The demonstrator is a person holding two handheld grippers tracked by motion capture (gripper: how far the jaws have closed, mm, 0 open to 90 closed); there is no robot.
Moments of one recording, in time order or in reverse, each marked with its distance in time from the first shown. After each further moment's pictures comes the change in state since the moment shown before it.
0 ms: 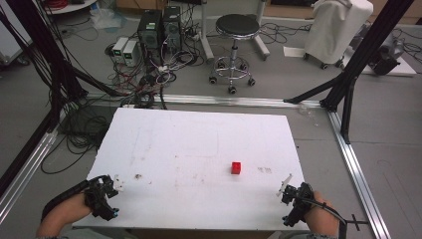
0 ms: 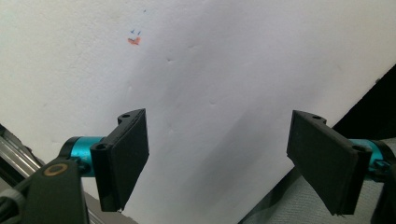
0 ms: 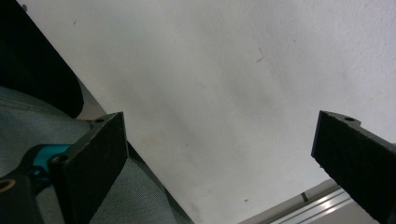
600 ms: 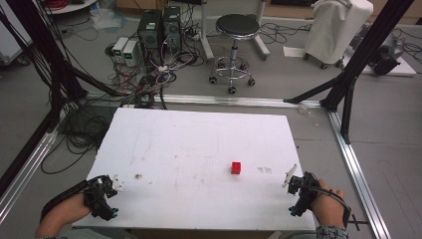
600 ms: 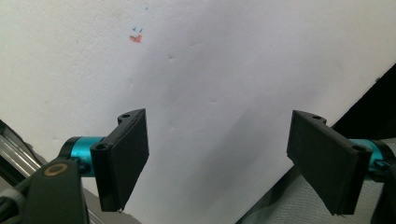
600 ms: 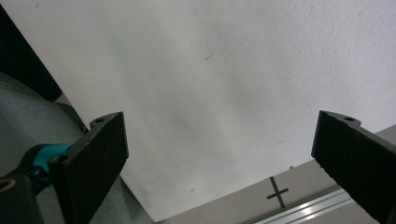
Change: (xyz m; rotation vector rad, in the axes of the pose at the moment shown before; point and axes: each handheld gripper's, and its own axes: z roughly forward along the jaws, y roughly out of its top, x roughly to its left) left arm 0.000 -0.001 -0.001 0.003 0.001 -0.006; right arm -0.037 0.002 -0.011 -0.001 0.011 -0.109
